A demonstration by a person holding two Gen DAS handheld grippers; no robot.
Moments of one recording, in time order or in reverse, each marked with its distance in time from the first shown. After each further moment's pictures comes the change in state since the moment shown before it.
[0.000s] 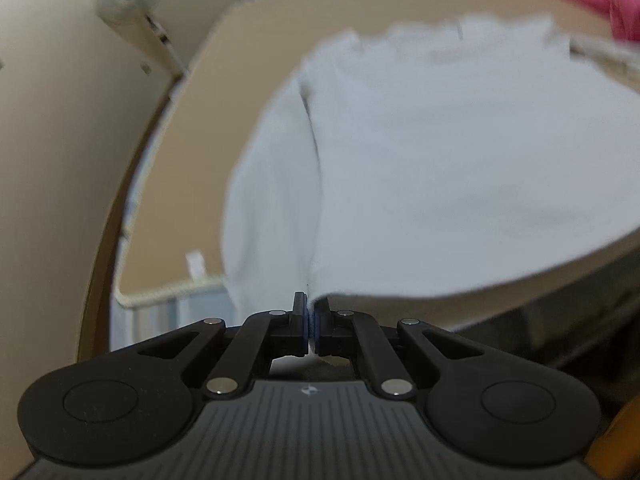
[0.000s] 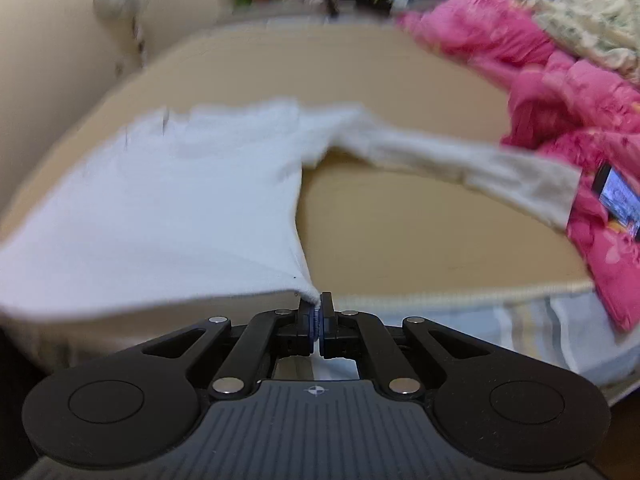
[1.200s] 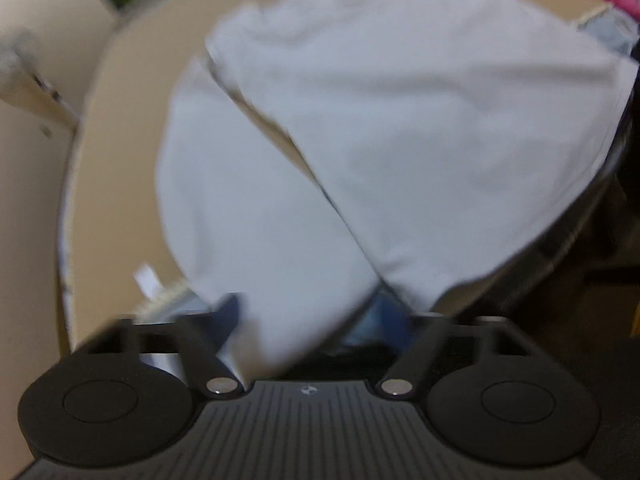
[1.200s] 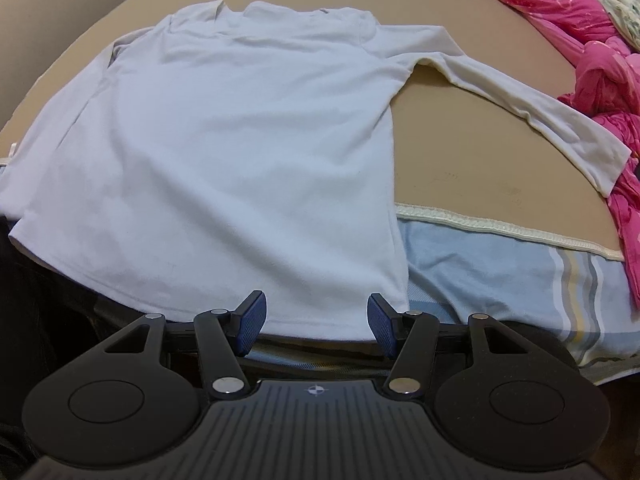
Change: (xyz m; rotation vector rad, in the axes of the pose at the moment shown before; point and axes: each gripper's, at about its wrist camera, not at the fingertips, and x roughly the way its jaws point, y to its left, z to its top) left arm 0.054 0.028 -0.025 0.330 0.002 -0.201; right arm 0.000 0.078 -0.004 -0.122 0.174 0.003
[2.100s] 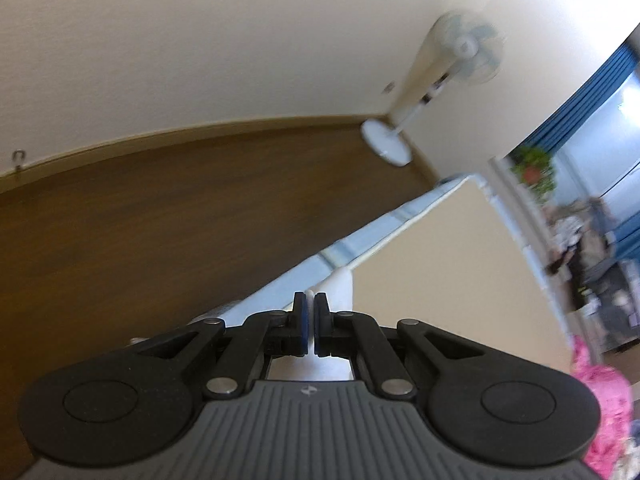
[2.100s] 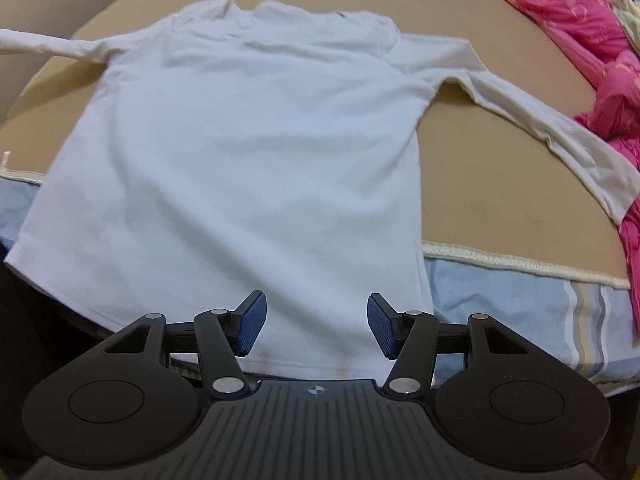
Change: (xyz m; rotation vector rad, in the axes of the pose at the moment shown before) left arm -0.075 0.448 0.059 -1.583 -0.240 0.122; right arm 0.027 0.022 0.042 -0.013 0.034 -0.012
